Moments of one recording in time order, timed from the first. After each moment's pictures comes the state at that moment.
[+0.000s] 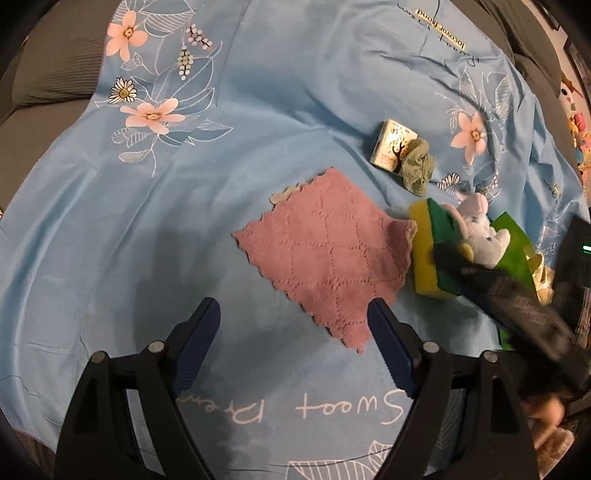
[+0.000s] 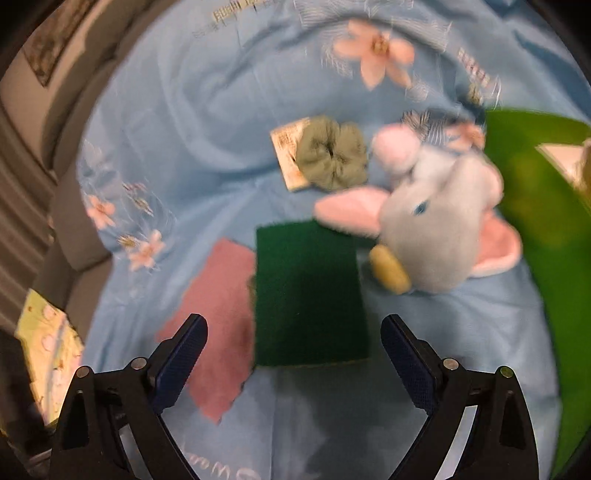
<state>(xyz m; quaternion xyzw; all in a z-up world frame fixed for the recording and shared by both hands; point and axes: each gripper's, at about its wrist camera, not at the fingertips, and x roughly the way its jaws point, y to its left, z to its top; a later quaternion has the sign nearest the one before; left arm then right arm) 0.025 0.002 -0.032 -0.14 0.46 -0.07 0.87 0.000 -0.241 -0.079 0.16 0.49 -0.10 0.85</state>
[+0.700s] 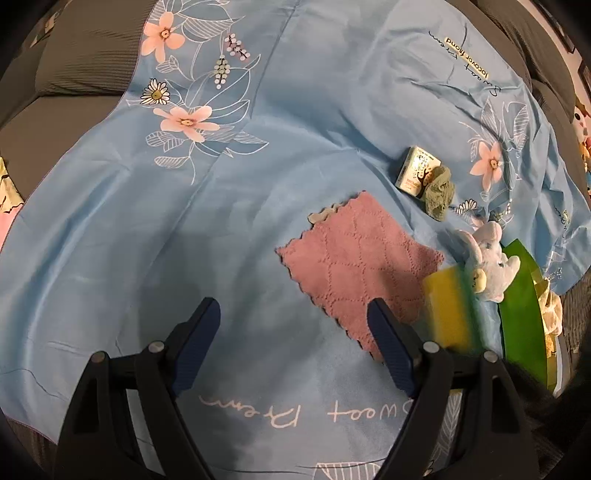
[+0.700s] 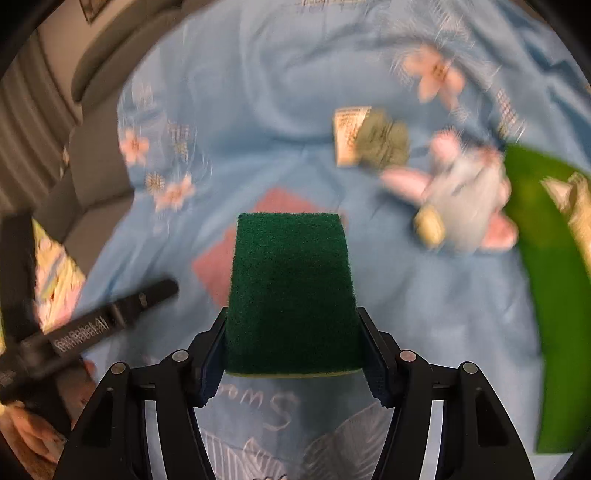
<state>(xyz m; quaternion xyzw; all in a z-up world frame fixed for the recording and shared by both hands) 0.023 0.028 -0.027 -0.16 0.45 -0.03 0.88 -0.030 -0.172 -0.056 0.07 0.55 -0.05 0.83</state>
